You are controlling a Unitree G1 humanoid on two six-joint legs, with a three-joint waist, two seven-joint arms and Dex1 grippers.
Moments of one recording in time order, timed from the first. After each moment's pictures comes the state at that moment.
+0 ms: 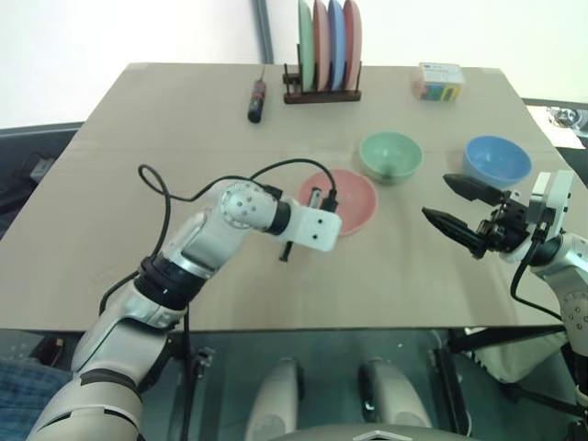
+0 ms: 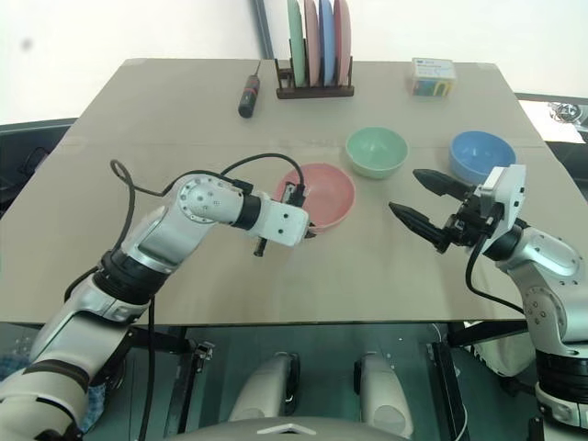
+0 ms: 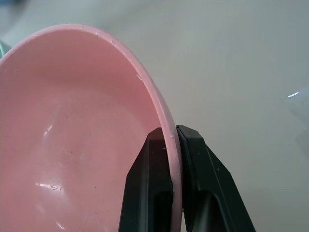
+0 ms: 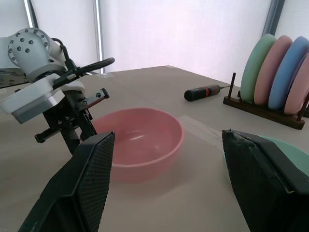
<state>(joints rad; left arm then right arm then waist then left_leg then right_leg) -0.77 0.64 -0.48 -0.03 0.18 0.00 -1.19 -0.18 -0.62 -0.25 -0.33 0.67 0.30 0.90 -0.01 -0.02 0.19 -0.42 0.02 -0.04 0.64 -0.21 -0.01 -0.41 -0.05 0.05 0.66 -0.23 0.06</state>
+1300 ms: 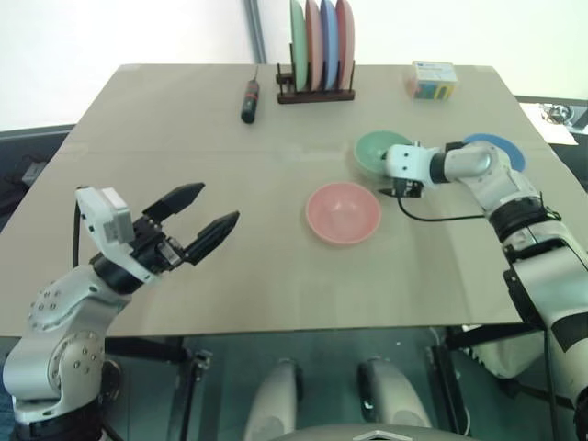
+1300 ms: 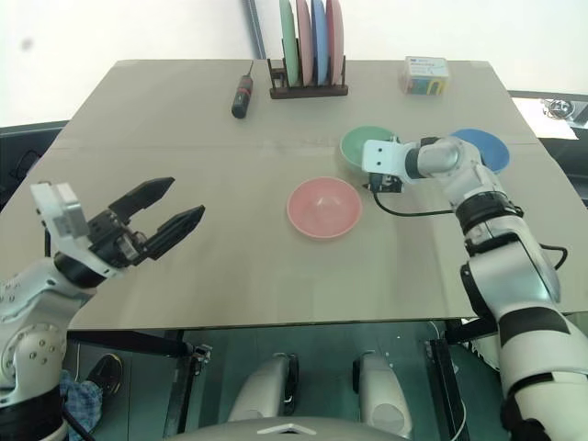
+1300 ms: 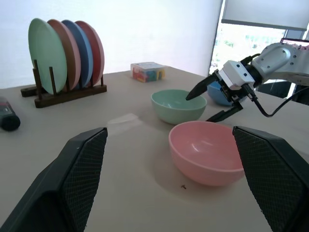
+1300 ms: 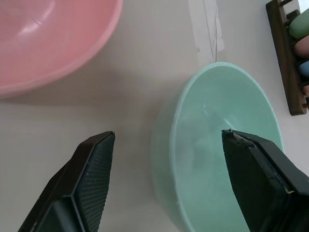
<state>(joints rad) 0.07 0.55 0.51 -0.51 -0.76 0.42 -0.78 -1.21 -0.47 0.42 1.15 -0.35 -0.37 0.84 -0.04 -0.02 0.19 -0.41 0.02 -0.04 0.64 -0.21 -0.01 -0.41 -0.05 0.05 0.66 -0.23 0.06</state>
